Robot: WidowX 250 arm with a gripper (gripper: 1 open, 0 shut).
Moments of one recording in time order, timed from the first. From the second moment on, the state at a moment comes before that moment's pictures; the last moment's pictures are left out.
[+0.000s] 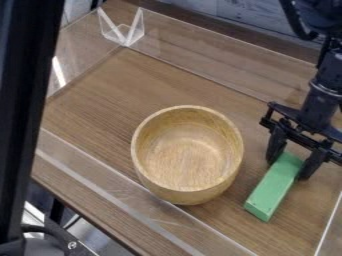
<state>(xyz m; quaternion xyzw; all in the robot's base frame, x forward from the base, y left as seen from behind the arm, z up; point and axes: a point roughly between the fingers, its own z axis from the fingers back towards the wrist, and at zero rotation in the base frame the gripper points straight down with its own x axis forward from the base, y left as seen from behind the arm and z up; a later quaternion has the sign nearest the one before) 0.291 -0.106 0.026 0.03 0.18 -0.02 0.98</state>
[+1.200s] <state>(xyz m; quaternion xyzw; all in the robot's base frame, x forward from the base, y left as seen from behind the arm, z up) 0.289 -0.076 0.048 0.04 0.23 0.00 0.97</state>
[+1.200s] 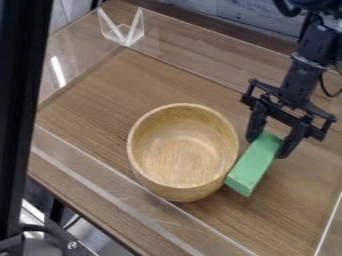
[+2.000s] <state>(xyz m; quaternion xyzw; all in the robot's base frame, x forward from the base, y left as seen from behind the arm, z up) 0.312 -0.007 0.082 -0.01 0.18 0.06 0.98</state>
